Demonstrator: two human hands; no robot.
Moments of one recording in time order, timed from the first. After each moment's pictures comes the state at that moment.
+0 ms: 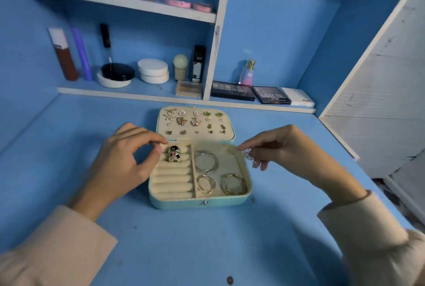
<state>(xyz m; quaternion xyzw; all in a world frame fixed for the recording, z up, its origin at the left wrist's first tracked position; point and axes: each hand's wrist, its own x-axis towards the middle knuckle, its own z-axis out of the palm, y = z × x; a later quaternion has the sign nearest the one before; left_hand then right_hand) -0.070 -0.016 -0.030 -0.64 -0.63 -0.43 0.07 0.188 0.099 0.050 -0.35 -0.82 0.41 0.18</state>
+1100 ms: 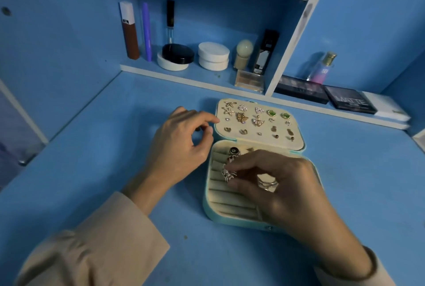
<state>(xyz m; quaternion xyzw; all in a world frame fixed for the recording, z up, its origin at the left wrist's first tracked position) -0.085 0.005 -0.044 -0.55 -0.68 -0.47 0.09 0.100 0.059 -0.007 -0.18 -0.89 0.33 0.27</state>
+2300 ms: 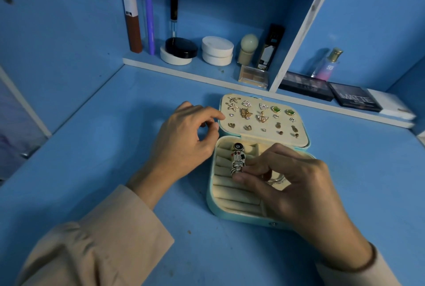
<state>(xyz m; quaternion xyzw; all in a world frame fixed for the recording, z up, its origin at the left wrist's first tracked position) -0.084 0.005 -0.043 -0.56 -0.68 -0.47 0.07 0.104 0.060 -0.014 -0.17 -0.89 0.26 0.34</state>
